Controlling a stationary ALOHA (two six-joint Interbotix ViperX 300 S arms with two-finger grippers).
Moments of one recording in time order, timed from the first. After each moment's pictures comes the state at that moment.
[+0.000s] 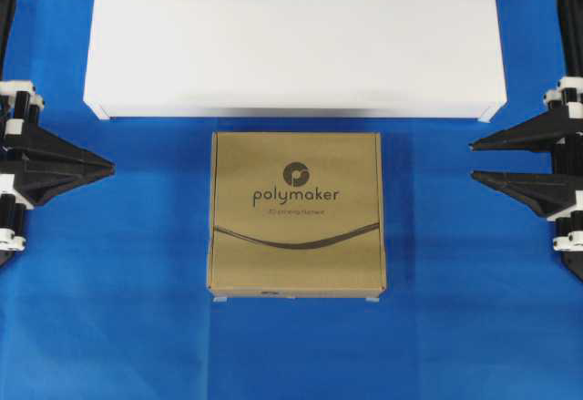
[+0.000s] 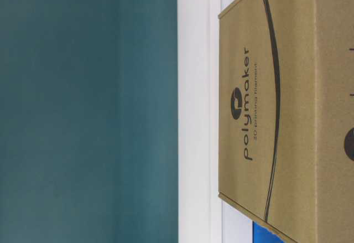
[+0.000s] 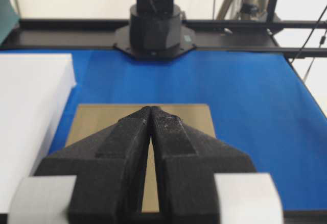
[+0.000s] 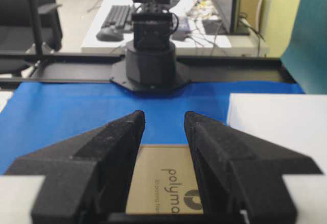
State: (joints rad) left arm 0.00 -0.97 1.17 0.00 -0.29 0.00; right arm 0.00 -0.97 1.17 0.00 -0.29 -0.01
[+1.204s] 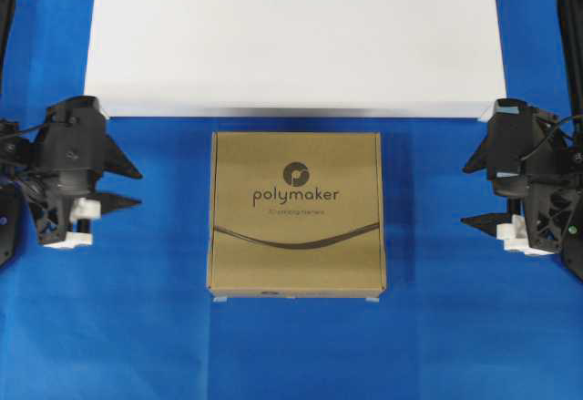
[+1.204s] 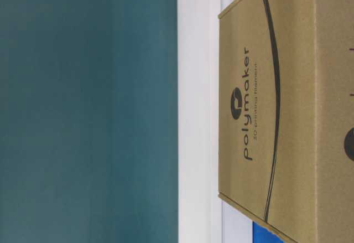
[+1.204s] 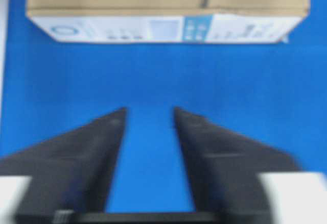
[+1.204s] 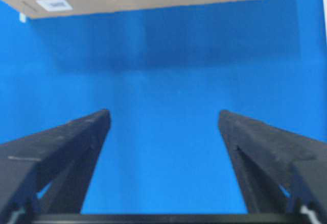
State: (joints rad) left arm 0.06 -0.62 0.96 0.05 0.42 0.01; right arm -0.05 -0.65 0.98 -0.01 0.64 0.03
